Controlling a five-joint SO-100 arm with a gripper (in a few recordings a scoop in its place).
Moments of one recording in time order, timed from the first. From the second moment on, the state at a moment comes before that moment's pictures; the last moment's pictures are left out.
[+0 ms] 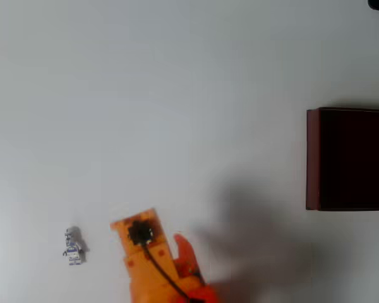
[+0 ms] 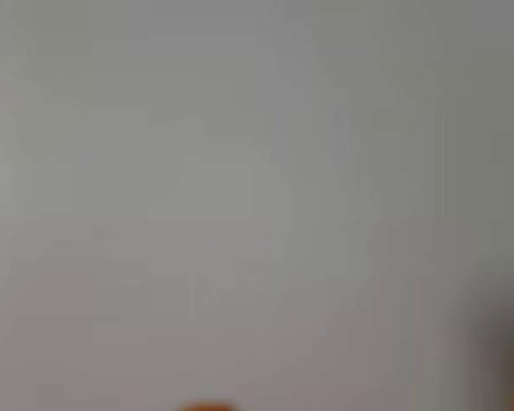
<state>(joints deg) -25.0 173.7 154.8 88.8 90.4</state>
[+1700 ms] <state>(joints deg) -64.9 106.6 133.6 55.7 142.3</state>
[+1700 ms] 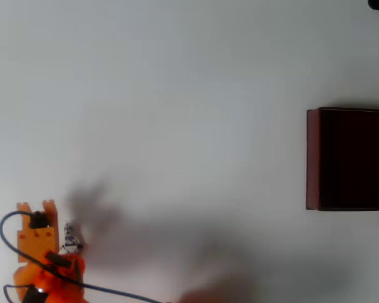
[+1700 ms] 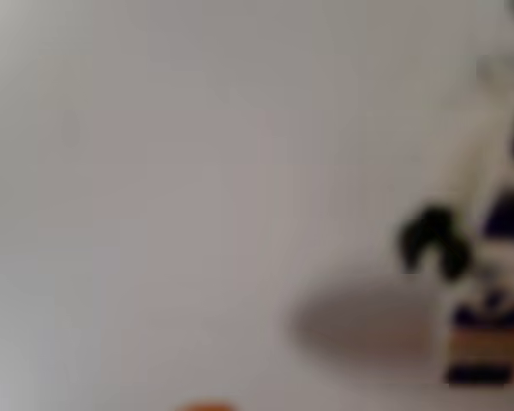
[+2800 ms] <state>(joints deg) -61.1 108.6 142.5 36.9 140.5</state>
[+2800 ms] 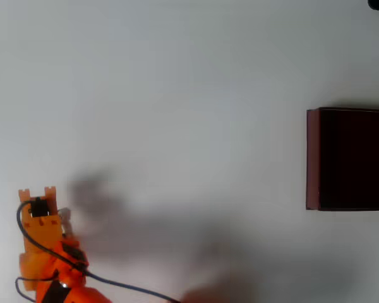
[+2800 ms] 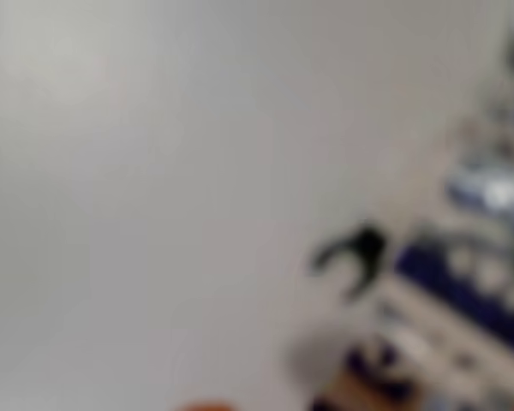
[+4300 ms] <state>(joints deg) -61.1 94.0 117.2 57.0 176.7</state>
